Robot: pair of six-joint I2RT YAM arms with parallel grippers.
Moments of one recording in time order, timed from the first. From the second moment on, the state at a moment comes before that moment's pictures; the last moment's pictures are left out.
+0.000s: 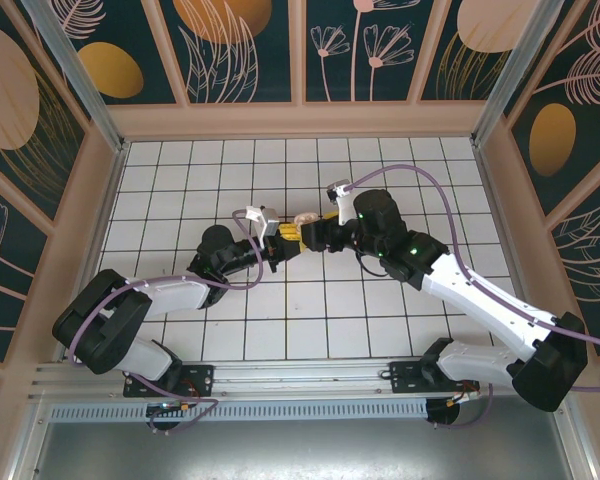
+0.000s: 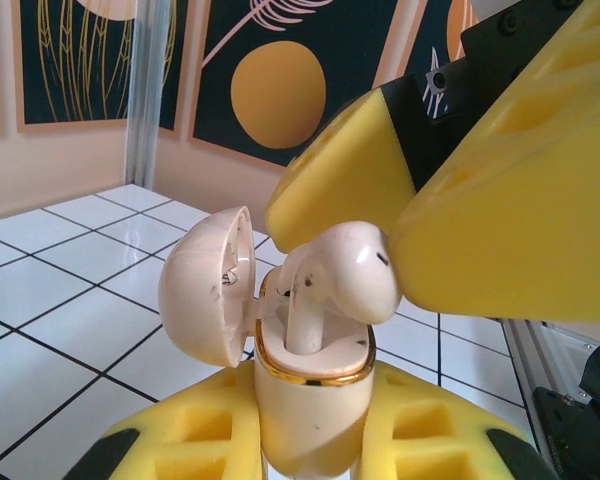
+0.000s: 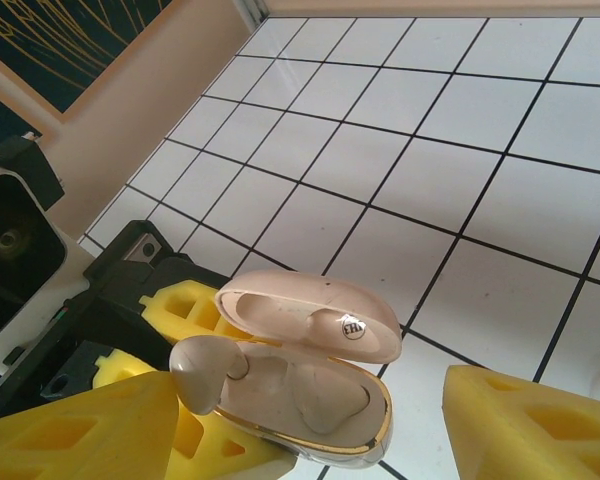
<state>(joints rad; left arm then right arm) -0.64 1.47 0.51 1.03 0.62 -0.30 0.78 1.15 0.98 -0.30 -0.12 0.37</state>
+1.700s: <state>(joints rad) -0.64 1.45 0.52 1.01 0.61 -0.28 0.76 1.10 1.03 -0.30 -0.29 0.34</state>
